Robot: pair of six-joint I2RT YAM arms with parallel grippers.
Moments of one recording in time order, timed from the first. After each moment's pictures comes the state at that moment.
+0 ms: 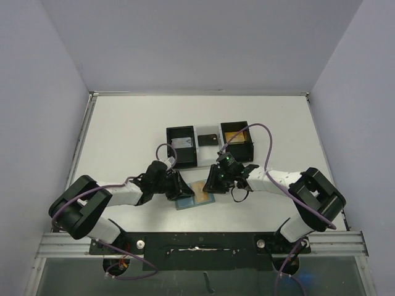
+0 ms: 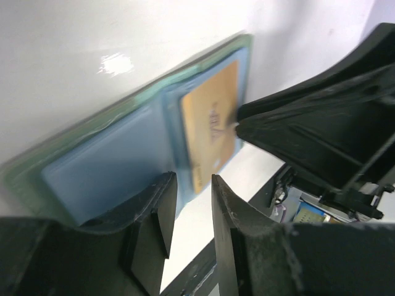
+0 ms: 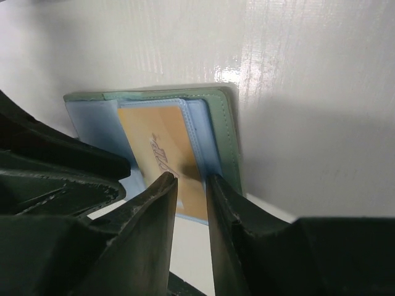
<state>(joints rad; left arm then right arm) -0.66 1.47 0.42 0.35 0.41 -1.05 0.74 1.54 0.70 -0.13 -0.18 0.89</state>
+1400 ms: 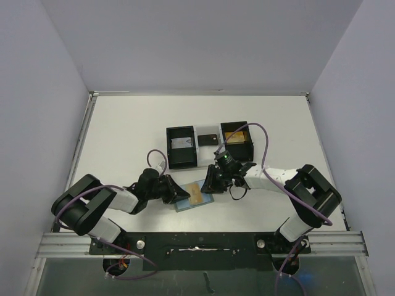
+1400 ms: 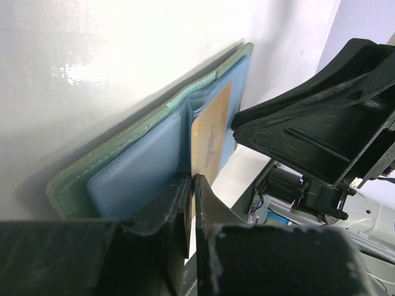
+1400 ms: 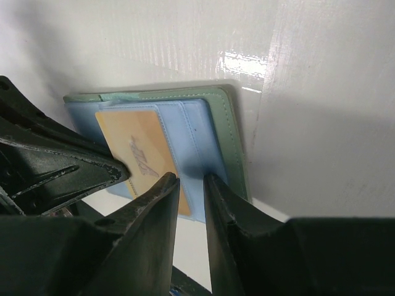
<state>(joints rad) -0.62 1.51 0.24 0.67 0.42 -1.21 0.74 1.58 0.74 -0.14 -0.25 0.86</state>
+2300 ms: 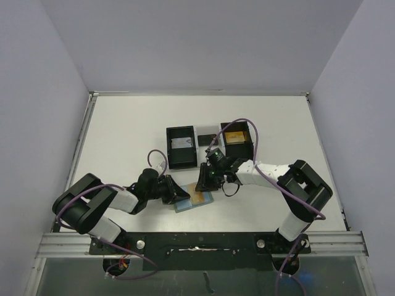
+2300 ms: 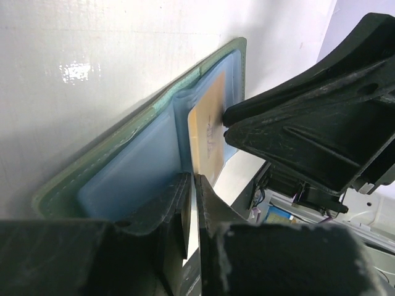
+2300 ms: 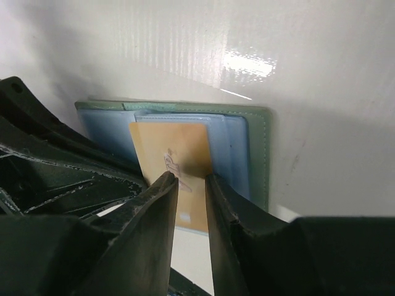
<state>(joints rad) -0.61 1.52 0.23 0.69 0.45 -1.20 0.78 1.66 0.86 -0.20 -0.24 0.81</state>
